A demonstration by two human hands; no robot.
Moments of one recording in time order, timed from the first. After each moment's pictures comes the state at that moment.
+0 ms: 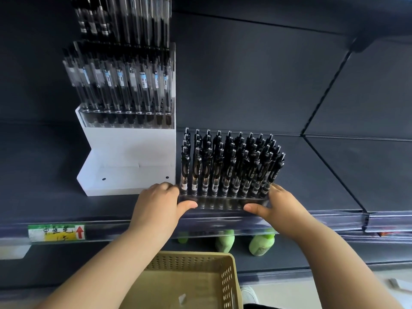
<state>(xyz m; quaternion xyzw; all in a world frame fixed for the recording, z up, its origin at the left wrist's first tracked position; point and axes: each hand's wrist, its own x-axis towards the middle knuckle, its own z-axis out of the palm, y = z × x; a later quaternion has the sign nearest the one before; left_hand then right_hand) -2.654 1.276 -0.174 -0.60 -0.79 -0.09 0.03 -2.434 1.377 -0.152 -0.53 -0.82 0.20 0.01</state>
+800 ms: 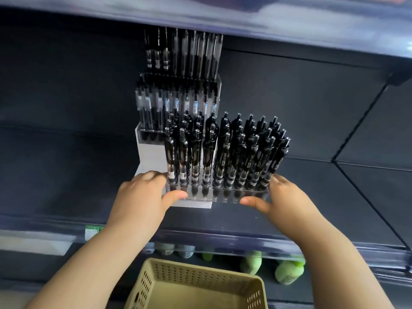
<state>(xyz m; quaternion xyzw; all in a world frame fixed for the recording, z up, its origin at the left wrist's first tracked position) -2.723 1.218 -0.111 -0.53 -0.82 -0.22 0.08 -2.516 1.346 -0.087 -0.47 -0.88 0.06 0.01</state>
